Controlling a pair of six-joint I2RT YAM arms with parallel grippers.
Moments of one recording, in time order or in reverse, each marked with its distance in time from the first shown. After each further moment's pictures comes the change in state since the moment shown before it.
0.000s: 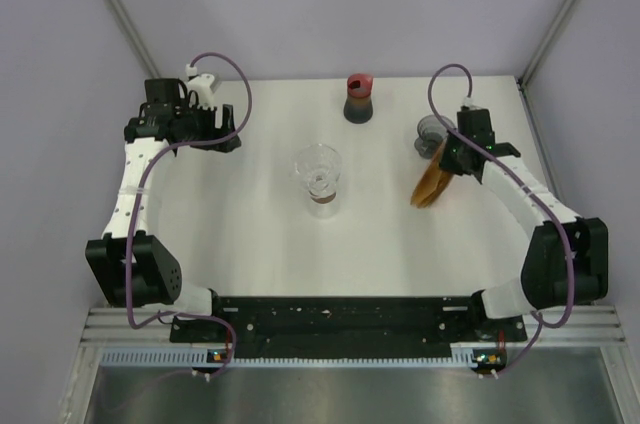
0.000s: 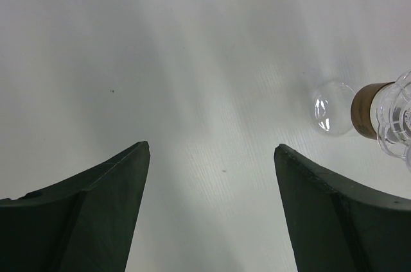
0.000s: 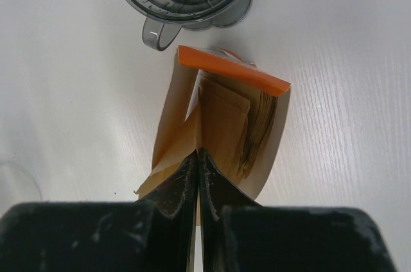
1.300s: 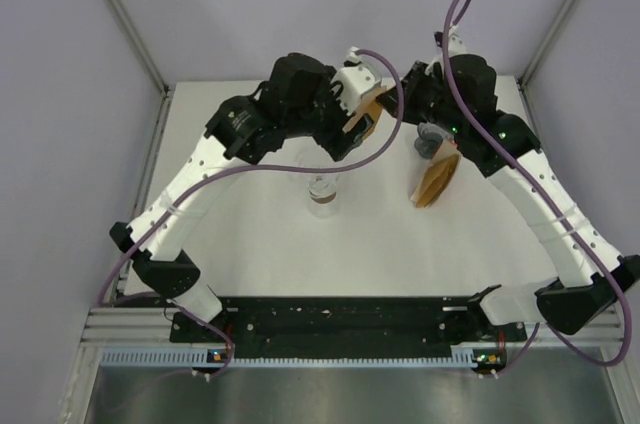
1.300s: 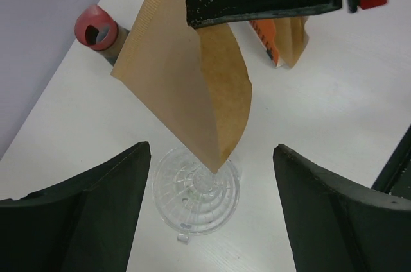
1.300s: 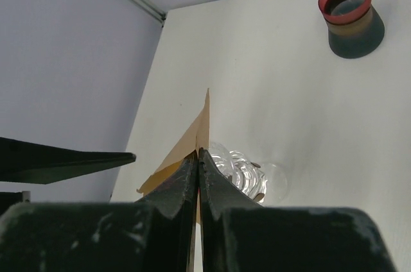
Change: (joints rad) left arm -0.881 0.141 0.647 -0.218 -0.304 0.045; right arm 0.398 -0.117 0.571 -0.109 -0.100 0.230
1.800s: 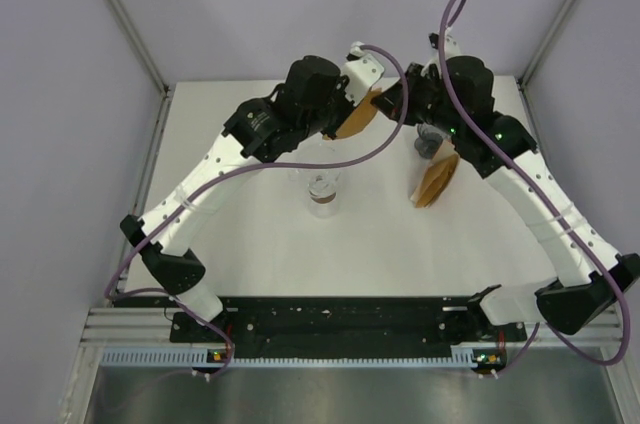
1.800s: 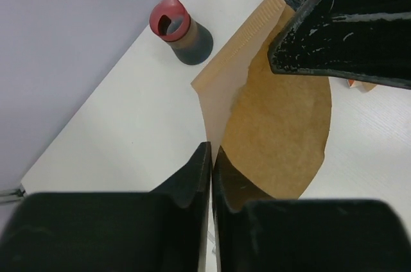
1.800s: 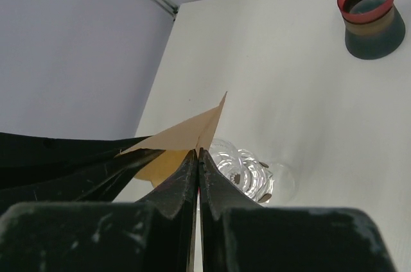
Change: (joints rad) left arm -0.043 0.053 -0.037 0.121 -0.327 0.020; right arm 0.004 0.000 -0.026 0.037 -0.043 0.004
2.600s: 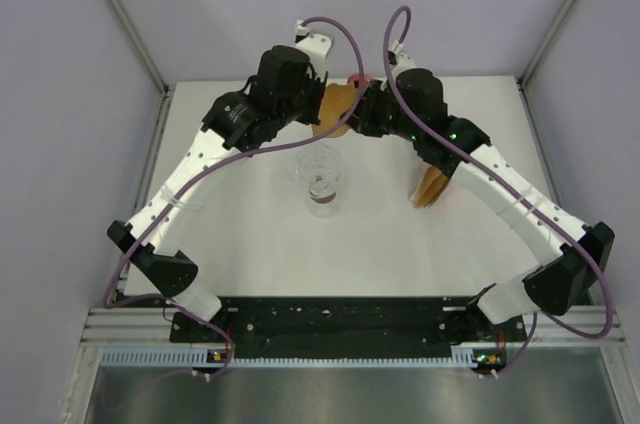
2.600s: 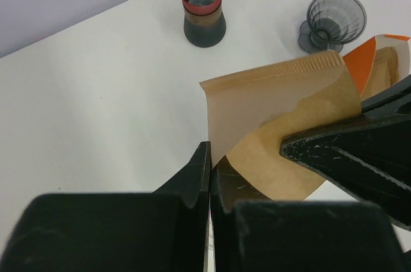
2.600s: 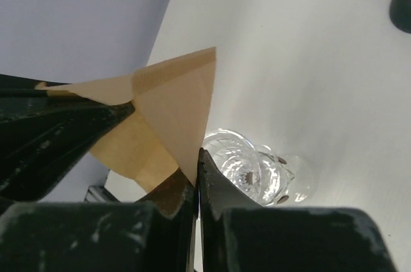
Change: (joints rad) left arm 0.136 -0.049 -0.071 0.019 -0.011 -0.361; right arm 0.115 0.105 -0.076 0.139 0.004 0.019
